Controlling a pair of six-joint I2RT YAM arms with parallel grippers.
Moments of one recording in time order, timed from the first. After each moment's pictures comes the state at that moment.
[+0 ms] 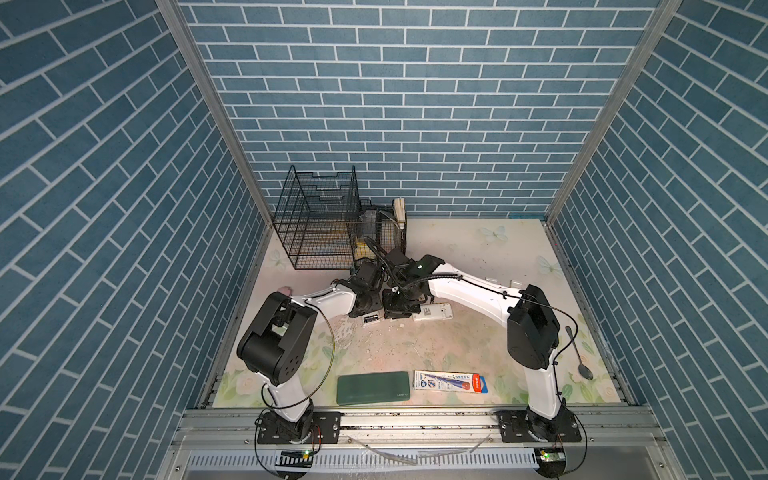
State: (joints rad) left arm -0.49 1.75 0.95 -0.36 -0.10 -0.75; right arm 0.97 2.03 1.74 -0.95 -0.27 0.80
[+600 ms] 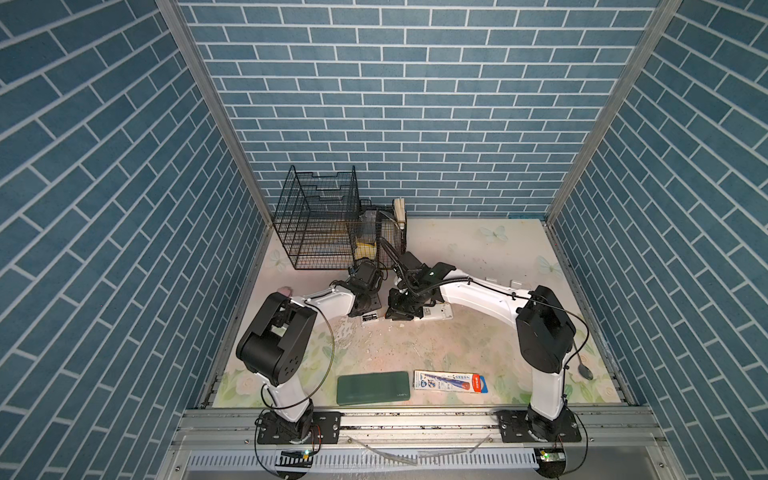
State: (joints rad) left arm -0.49 1.75 0.92 -0.32 -0.12 -0.75; right arm 0.92 1.94 1.52 -0.69 -0.40 0.91
